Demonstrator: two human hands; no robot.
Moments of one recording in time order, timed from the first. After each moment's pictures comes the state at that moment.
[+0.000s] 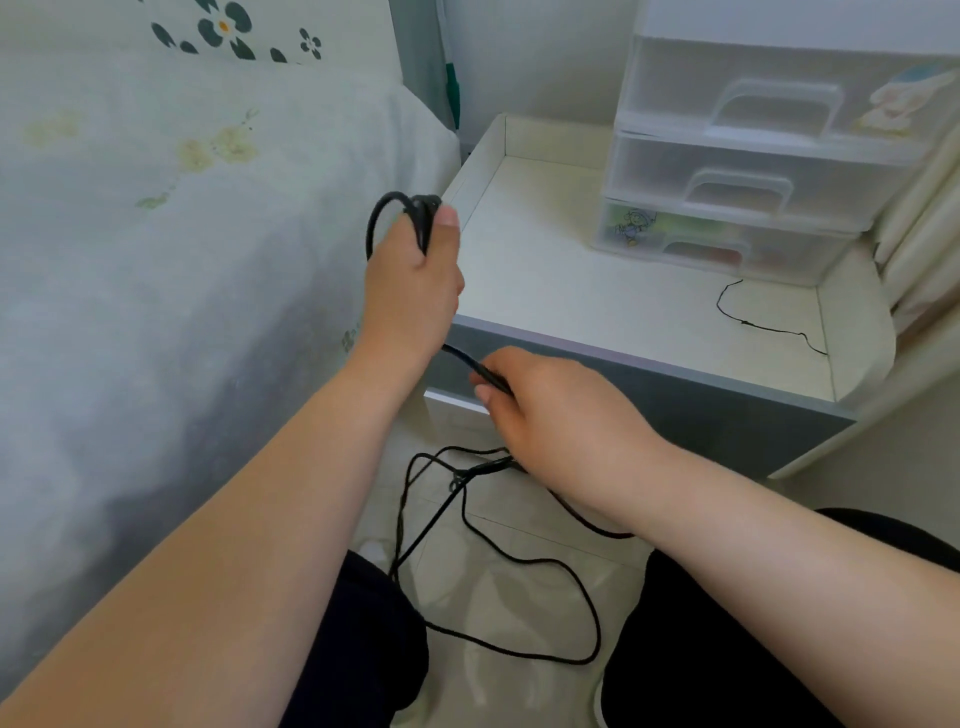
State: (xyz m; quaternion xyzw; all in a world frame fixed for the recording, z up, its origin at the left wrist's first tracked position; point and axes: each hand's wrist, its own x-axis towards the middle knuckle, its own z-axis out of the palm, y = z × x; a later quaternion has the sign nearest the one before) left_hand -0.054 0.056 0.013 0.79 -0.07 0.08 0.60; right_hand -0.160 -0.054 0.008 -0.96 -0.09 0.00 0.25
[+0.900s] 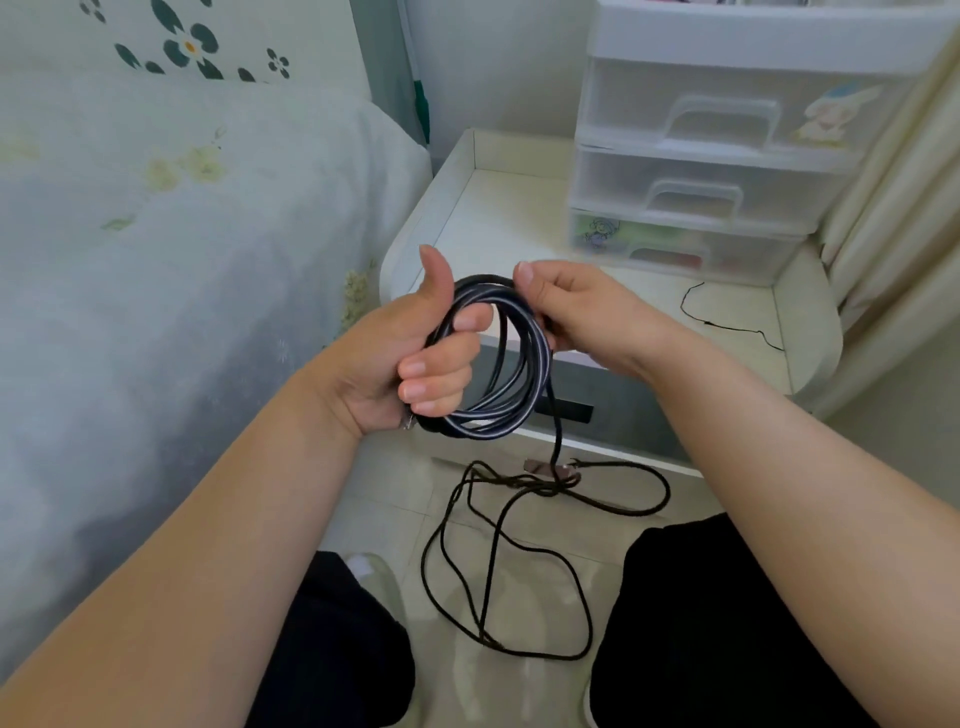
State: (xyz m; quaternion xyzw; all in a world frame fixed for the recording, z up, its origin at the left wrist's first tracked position) left_hand -0.090 0.070 0.037 0.52 -0.14 -0.45 0.72; right_hand -0.095 -0.118 0.009 -0.75 -0.05 0.08 0.65
